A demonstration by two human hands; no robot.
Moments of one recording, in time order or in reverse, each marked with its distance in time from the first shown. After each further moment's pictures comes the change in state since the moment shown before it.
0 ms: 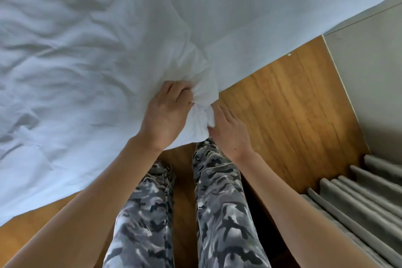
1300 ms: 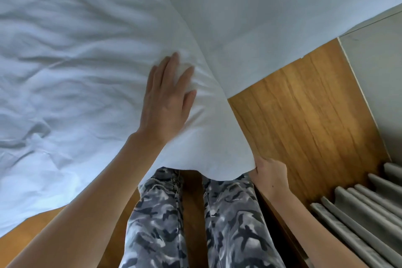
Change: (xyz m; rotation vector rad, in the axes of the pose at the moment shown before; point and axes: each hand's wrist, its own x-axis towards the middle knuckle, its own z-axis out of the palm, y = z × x) left_hand 0.020 -0.018 -0.003 0.084 -0.116 -0.191; right_hand -0.091 0.052 -0.007 -0.215 -0.143 0.197
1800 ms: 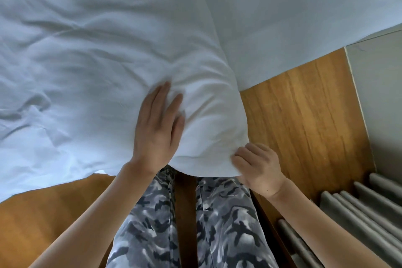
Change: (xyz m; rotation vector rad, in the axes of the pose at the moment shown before) left_hand -0.088 -0.005 0.010 -0.154 0.172 -0.053; right_hand 0.026 -0.053 -0.042 0.082 0.319 -0.719
